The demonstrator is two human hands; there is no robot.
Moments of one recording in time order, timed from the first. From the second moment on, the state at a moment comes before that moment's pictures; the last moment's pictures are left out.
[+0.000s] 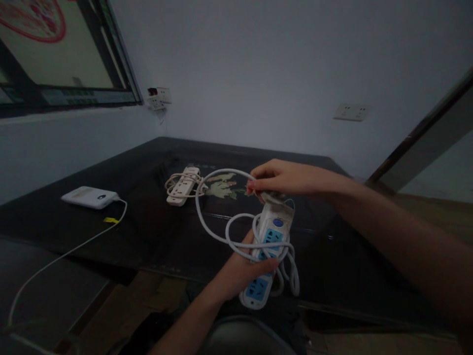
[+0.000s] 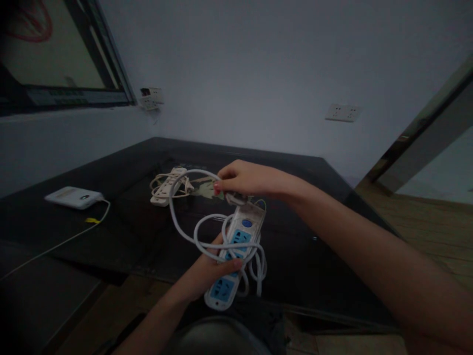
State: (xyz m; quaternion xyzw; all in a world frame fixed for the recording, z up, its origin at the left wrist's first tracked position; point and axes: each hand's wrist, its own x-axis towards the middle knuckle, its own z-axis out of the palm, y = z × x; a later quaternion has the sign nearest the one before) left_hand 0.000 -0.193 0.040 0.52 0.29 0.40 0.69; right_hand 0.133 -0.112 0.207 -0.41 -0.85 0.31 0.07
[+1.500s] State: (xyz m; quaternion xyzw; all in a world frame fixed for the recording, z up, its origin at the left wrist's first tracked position) left_hand -0.041 -0.189 0.024 0.57 0.29 0.33 0.70; right_hand 0.144 -0.106 0.168 -0.22 -0.87 0.44 -0.06
